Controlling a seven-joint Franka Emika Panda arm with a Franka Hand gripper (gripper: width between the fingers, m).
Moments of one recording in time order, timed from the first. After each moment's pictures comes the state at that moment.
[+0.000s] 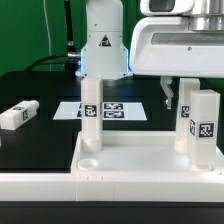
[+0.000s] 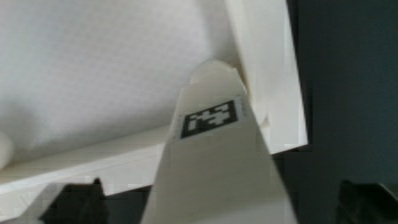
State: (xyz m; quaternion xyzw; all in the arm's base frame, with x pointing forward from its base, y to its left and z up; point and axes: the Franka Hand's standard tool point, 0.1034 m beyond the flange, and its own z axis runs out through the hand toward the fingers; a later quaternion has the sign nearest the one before) arm 0.634 0.099 0.113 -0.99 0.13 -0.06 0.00
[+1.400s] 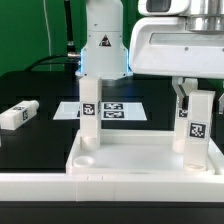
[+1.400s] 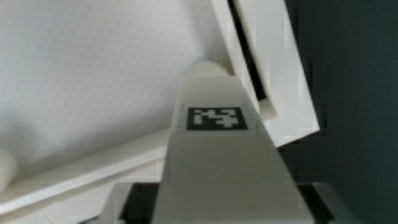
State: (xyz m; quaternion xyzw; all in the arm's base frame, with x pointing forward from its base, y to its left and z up) arm 0.634 0.097 0.112 -0.96 0.26 -0.06 0.01
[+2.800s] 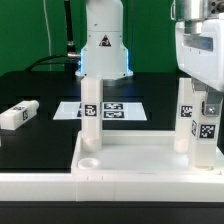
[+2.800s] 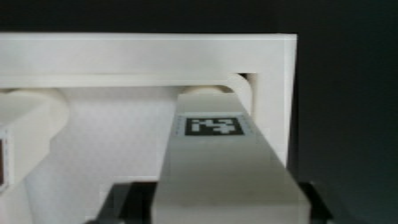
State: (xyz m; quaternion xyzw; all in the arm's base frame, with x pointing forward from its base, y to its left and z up) arm 0.631 0.107 0.109 -0.67 0.74 -0.02 0.06
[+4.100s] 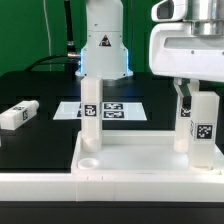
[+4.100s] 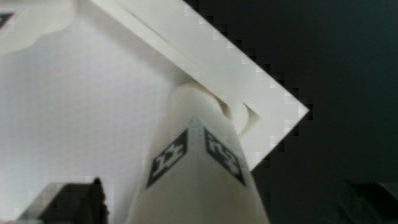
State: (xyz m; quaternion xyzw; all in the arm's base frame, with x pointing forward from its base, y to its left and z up) arm 0.632 0.113 0.108 -0.91 0.41 -0.05 0.04
